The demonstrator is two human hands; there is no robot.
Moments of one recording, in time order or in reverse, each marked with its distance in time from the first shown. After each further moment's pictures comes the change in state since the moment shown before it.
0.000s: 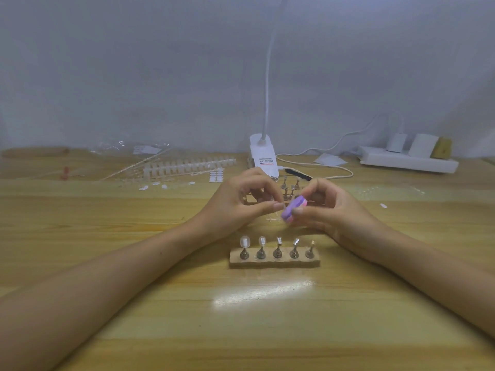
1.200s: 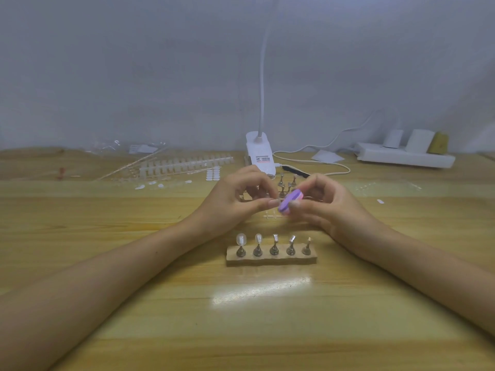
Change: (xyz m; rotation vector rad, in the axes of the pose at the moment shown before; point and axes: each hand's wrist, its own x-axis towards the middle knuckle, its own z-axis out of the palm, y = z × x) left_hand 0.001 0.000 0.001 0.054 0.021 0.003; right_hand 0.000 0.002 0.002 0.041 0.064 -0.020
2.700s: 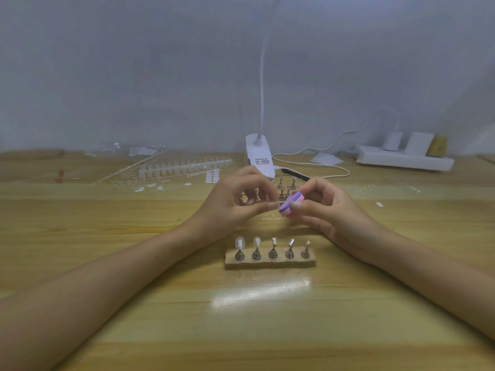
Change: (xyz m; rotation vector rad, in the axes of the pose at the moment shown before) left_hand -0.001 0.001 0.000 0.002 0.012 0.040; right_hand 0.001 -0.001 -0.003 0.098 0.012 0.012
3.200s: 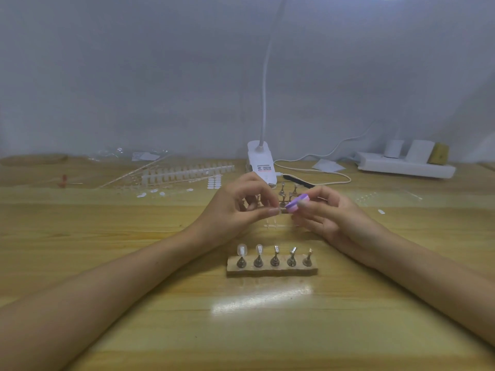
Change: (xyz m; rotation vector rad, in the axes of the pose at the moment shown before) left_hand 0.001 0.000 -0.001 -0.074 0.002 -0.031; right_hand 0.004 -0.003 -0.003 0.094 -0.014 0.077
